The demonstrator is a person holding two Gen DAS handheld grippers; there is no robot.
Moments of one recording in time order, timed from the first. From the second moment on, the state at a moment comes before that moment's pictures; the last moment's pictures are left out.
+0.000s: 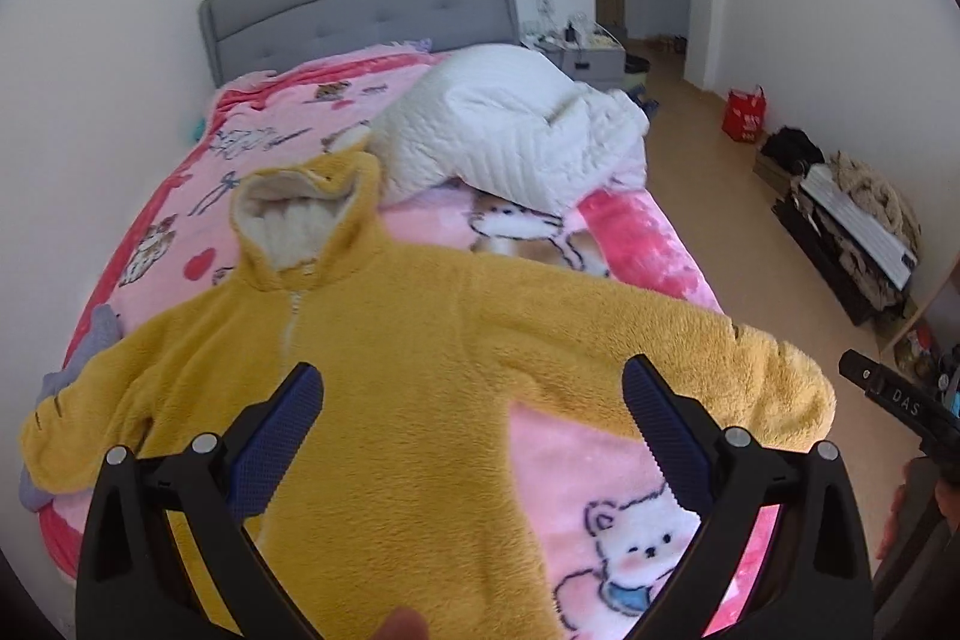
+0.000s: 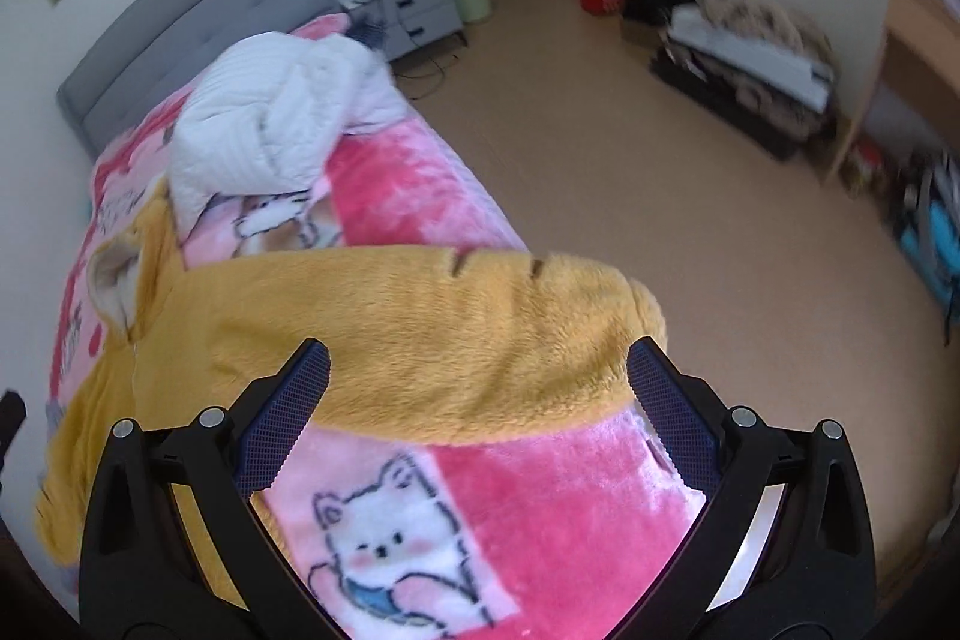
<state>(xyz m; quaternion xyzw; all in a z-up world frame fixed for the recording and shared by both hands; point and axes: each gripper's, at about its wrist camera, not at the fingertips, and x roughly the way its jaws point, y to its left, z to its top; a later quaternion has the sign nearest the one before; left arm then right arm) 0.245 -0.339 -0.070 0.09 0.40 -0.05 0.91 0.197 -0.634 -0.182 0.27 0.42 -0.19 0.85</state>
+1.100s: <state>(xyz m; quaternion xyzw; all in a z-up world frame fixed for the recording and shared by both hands) 0.272 -0.287 -0.115 0.12 0.42 -0.03 0.90 0.268 -0.582 -0.125 0.29 0.29 0.07 0.91</state>
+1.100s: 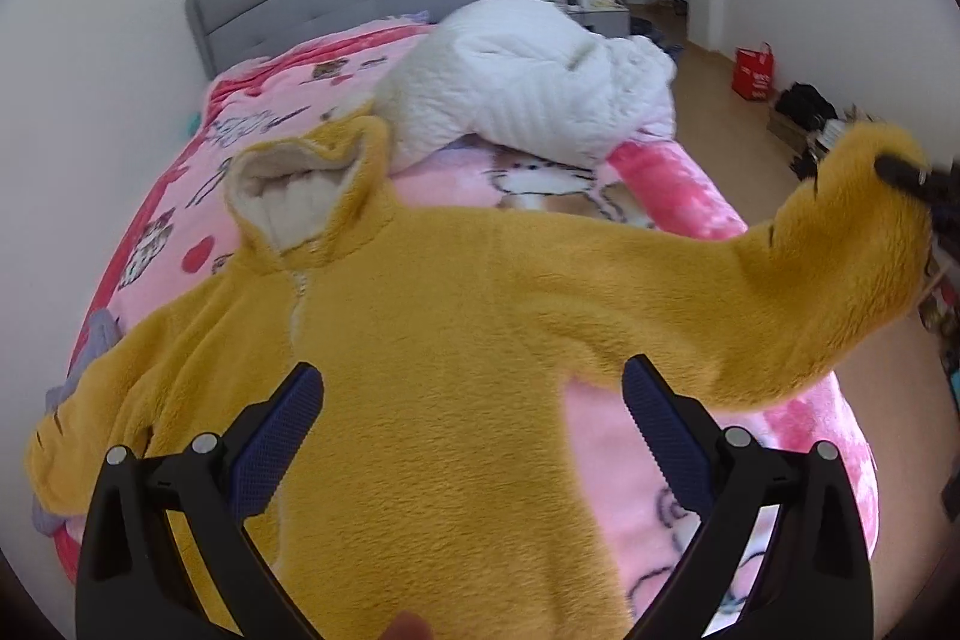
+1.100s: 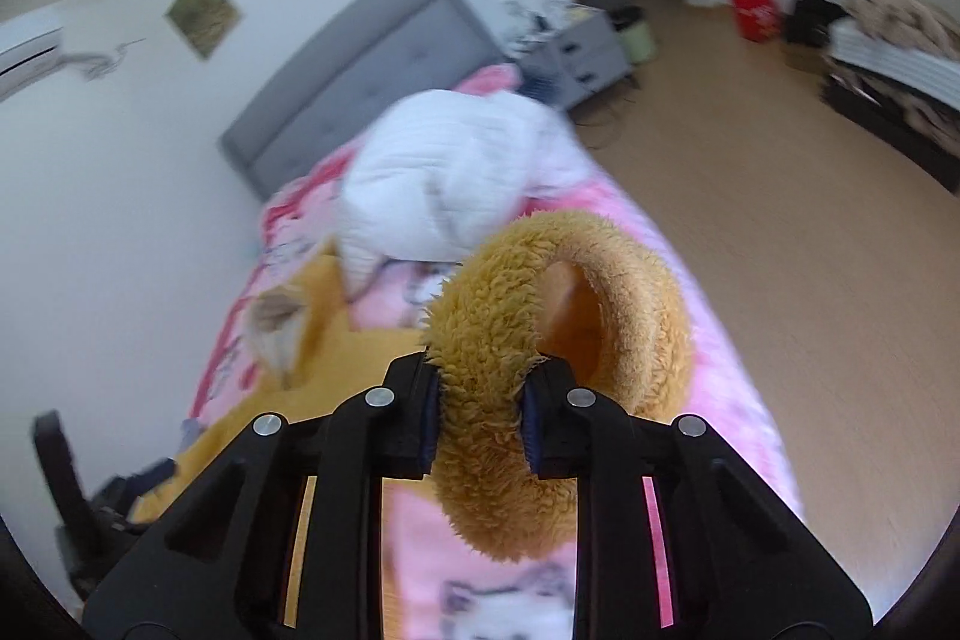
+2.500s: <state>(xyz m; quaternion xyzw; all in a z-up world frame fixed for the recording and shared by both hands) 0.297 0.247 -0.153 -0.01 0.46 0.15 0.87 0.459 0.045 -0.200 0.09 0.48 0.35 0.80</state>
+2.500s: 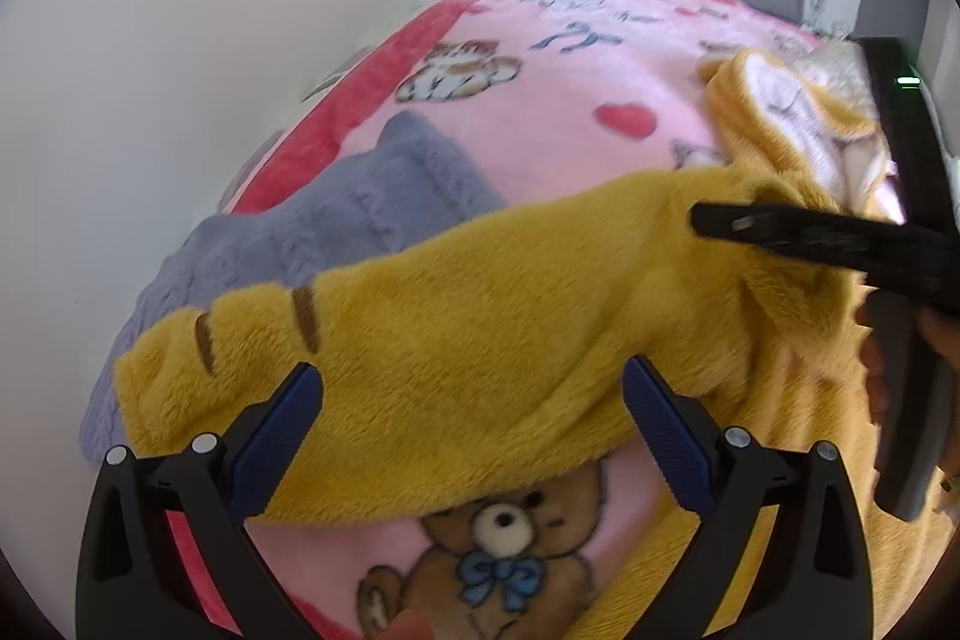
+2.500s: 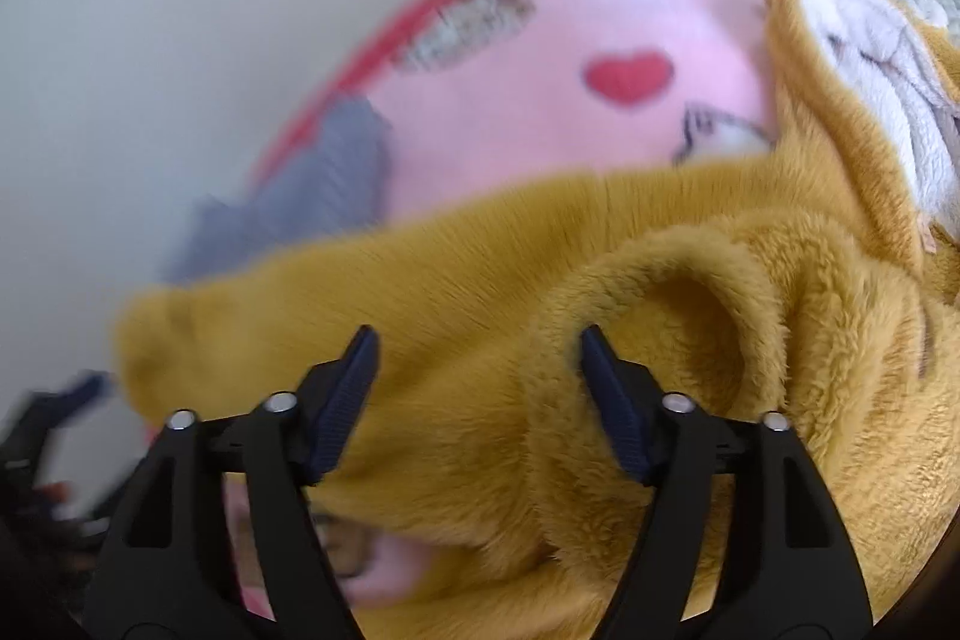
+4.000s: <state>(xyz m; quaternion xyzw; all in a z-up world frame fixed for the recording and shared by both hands) 0.456 0.107 -0.227 -0.02 0.52 -0.20 0.83 0.448 -0.329 -0.218 0.09 0.52 -0.07 0.84</state>
